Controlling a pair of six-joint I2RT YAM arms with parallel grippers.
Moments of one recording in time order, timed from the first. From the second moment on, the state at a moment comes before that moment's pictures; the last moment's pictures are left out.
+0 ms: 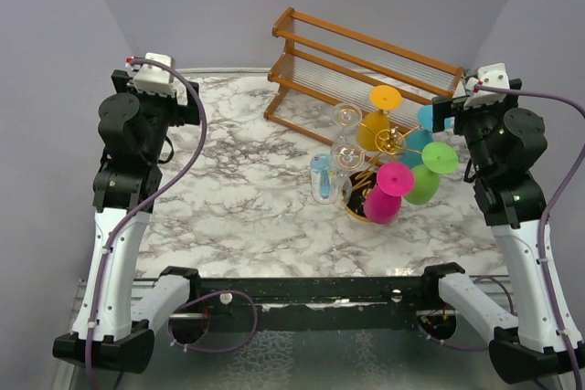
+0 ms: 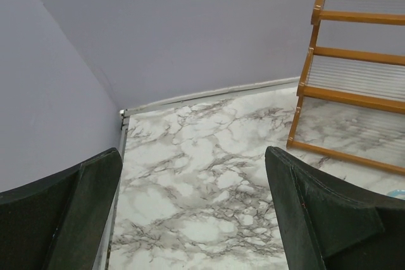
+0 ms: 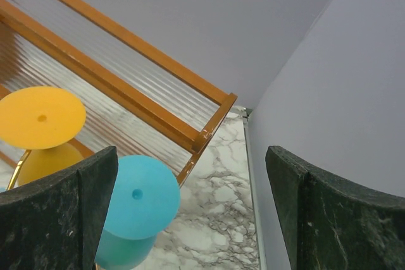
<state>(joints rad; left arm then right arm) -0.10 0.96 1.29 -0.34 -0.04 0.13 0.14 0.87 1.17 -0.28 0.15 -0.34</state>
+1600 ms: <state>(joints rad) -0.04 0.91 1.21 -0.41 0.07 0.16 0.06 0.83 1.22 -0.46 0.01 -0.29</state>
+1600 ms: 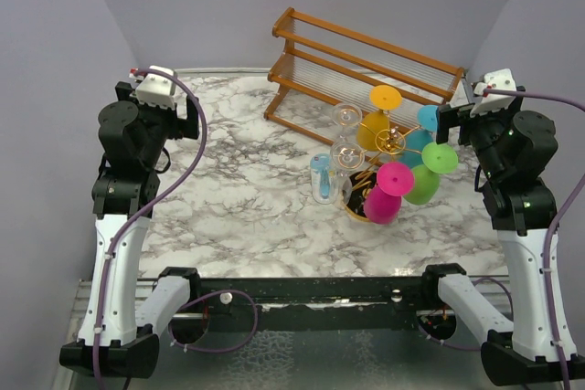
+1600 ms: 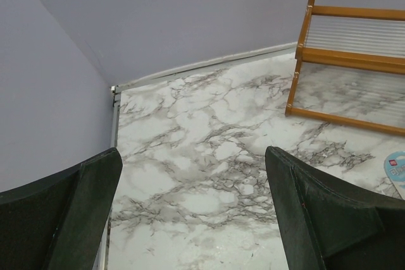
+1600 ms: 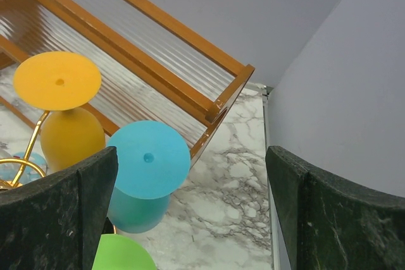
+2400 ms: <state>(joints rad) -0.04 0.89 1.20 -0.41 0.07 0.16 0.04 0.82 1.22 -0.47 -0.04 -0.29</state>
